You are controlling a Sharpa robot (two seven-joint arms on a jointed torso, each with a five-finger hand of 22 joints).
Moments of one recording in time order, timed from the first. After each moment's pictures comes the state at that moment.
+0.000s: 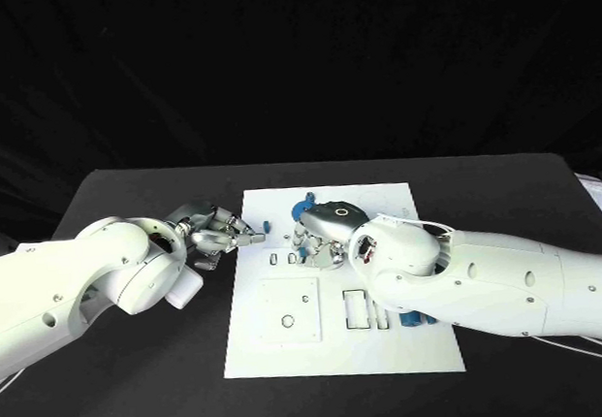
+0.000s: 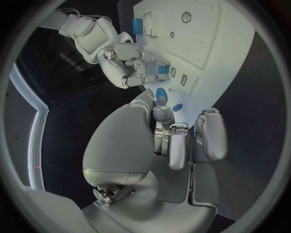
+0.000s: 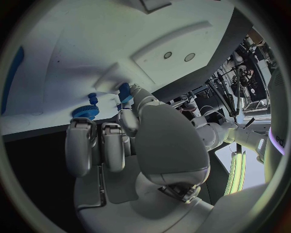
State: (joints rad) left arm 1.25 -0.93 -0.02 1.70 -0.66 -0.29 -0.39; left_hand 1.36 -0.13 0.19 0.26 0.13 0.93 0.06 0.53 0.51 1.28 -0.01 1.01 0.93 1.47 -0.07 1.57 1.31 0.08 1.45 0.03 1.34 1.28; right arm 1.08 -0.62 0.00 1.59 -1.76 -0.26 -0.40; right_hand 1.41 -0.08 0.21 0.15 0.19 1.18 0.08 0.13 0.03 1.40 0.00 1.07 1.23 1.46 -0.08 1.52 1.31 0.07 1.45 0.03 1.43 1.31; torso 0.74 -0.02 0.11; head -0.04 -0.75
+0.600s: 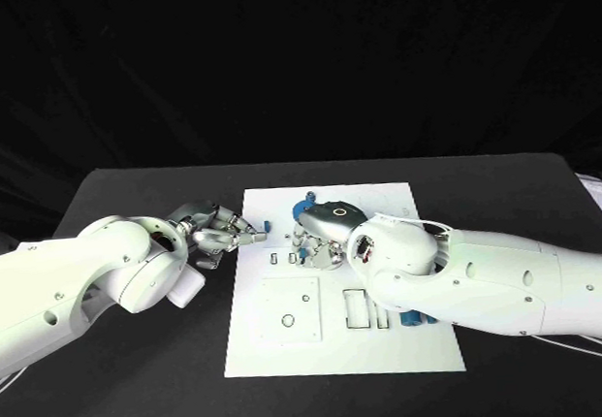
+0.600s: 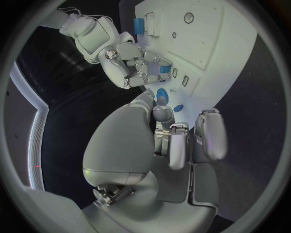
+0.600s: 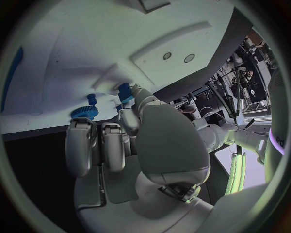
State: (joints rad) left arm 1.25 -0.92 -0.02 1.70 -0.66 -0.29 -0.39; left_hand 1.36 -0.13 0.19 0.26 0.13 0.93 0.06 0.53 0.50 1.28 -0.01 1.01 0.93 1.47 -0.07 1.57 1.31 0.08 1.45 0.03 1.34 1.28; right arm 1.09 -0.61 0.00 1.59 -1.76 -0.25 -0.40; right_hand 1.40 -0.09 0.22 0.15 0.18 1.19 0.08 0.13 0.11 1.40 0.00 1.05 1.22 1.46 -0.08 1.51 1.31 0.07 1.45 0.03 1.43 1.31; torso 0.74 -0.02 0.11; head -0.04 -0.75
